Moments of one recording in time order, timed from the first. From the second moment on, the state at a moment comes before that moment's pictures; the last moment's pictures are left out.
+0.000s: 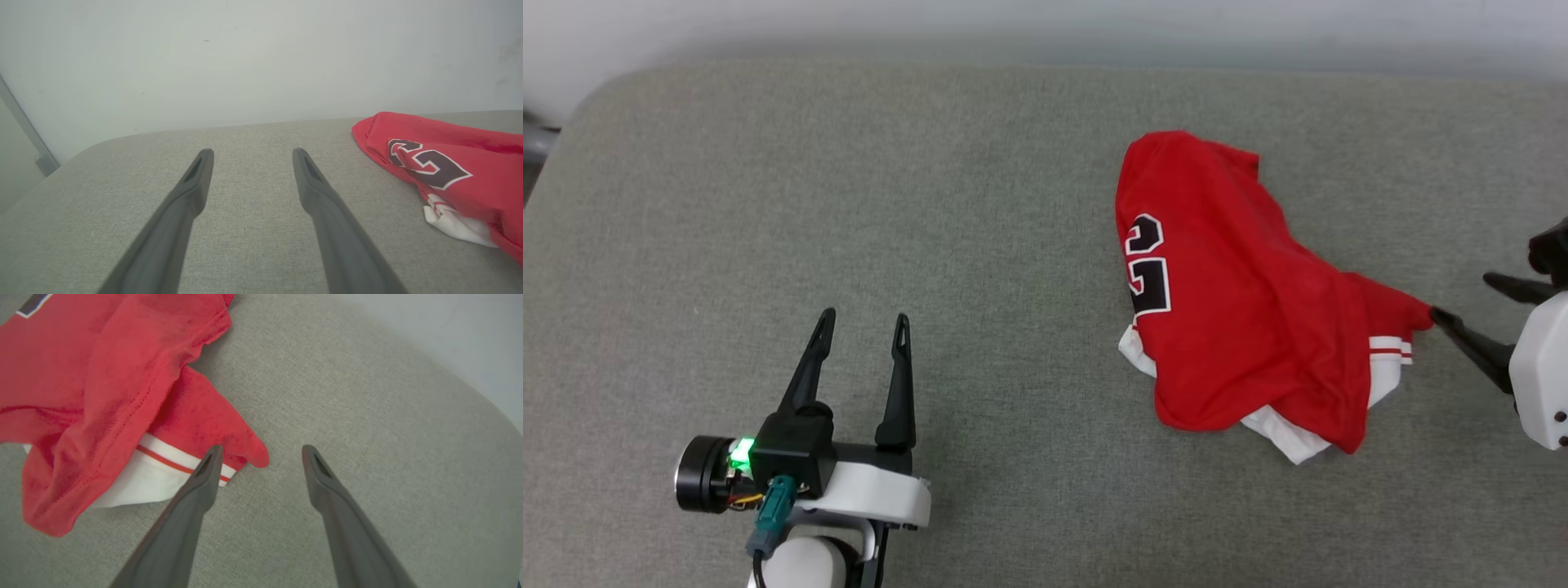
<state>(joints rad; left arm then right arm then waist) -0.10 0.07 -0.11 0.03 -0.04 0.04 -0.26 -0.55 -0.87 0.59 0.17 0.74 0.13 0.38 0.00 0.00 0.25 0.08</state>
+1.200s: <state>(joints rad) -0.13 0.05 -0.12 0.03 -0.04 0.05 -0.26 -0.90 -0.85 0.93 0.33 0.91 0.13 0.06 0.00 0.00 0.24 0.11</state>
